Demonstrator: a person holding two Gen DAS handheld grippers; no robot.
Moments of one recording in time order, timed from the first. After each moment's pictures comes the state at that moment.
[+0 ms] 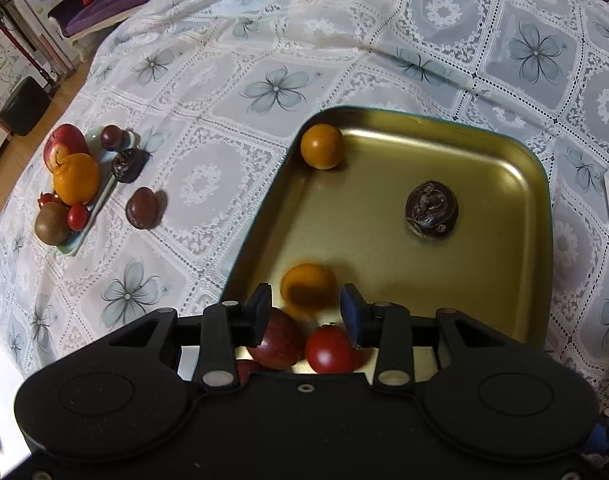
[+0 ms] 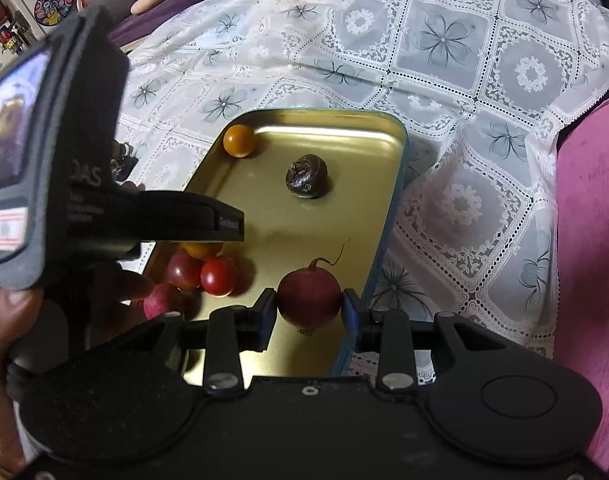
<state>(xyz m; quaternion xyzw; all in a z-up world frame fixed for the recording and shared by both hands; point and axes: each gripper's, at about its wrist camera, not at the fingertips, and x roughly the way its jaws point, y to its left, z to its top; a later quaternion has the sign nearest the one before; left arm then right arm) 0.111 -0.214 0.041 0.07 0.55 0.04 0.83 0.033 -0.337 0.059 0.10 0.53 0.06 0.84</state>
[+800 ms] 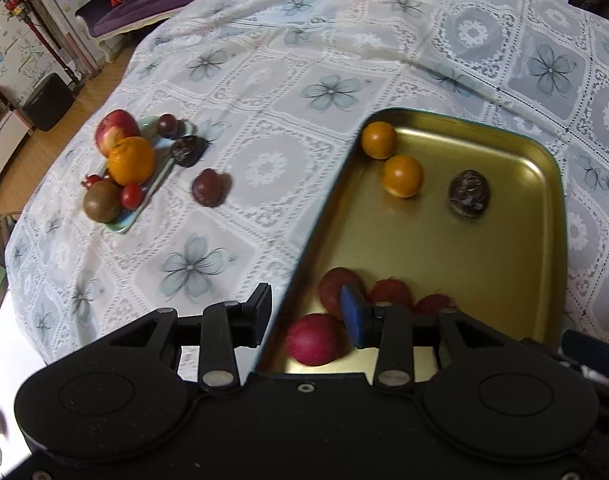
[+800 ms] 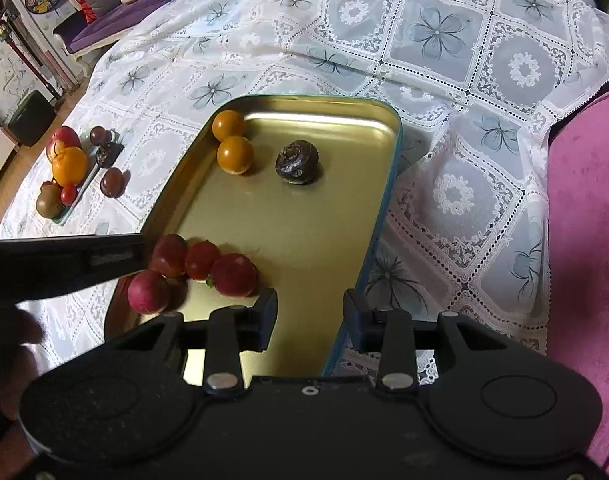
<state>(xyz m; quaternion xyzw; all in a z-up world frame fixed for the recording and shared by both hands) 0.068 -0.169 0.068 0.07 0.53 0.07 0.84 0.027 -0.329 0.055 0.08 0.54 0.04 0.84</state>
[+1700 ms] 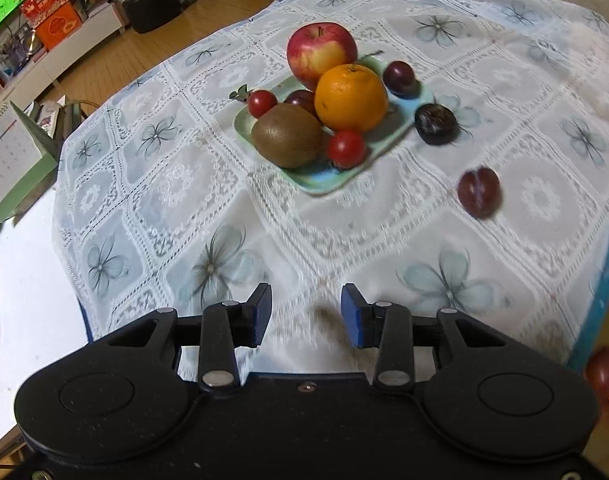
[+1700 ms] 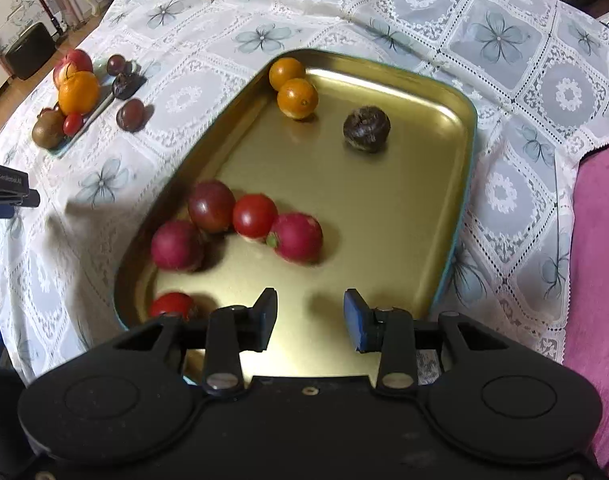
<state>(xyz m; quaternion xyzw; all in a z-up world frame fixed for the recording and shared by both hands) 0.087 0.037 0.023 -0.06 0.53 0.22 0.82 0.035 -0.251 0.042 -0.01 0.57 0.05 0.82</state>
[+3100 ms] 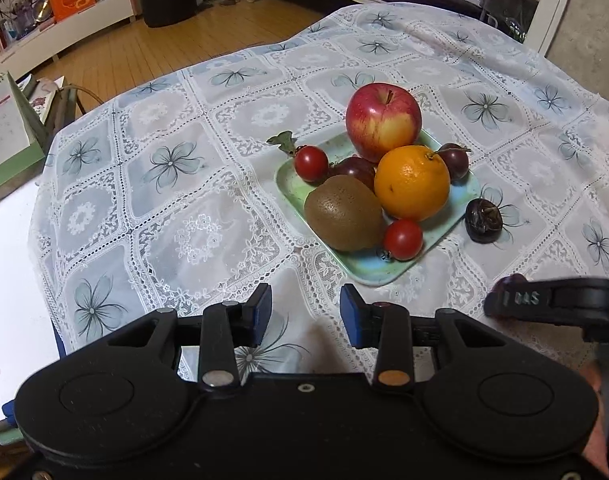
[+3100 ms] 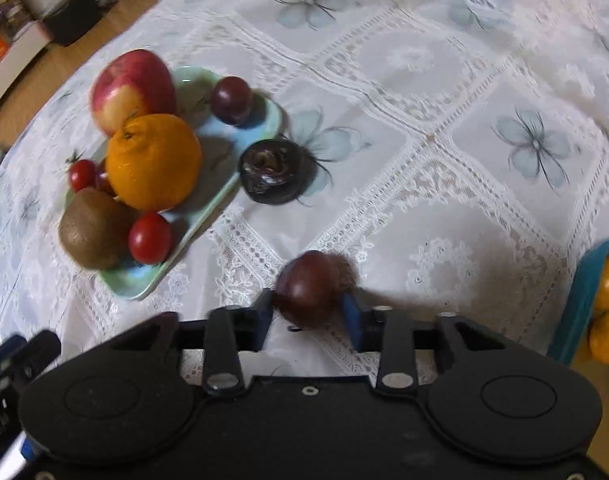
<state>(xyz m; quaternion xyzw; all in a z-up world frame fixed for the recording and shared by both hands) 0.096 0.120 0.028 -0.14 0.47 0.21 0.84 0.215 -0.023 -0.019 -0.04 0.58 0.15 0.80</state>
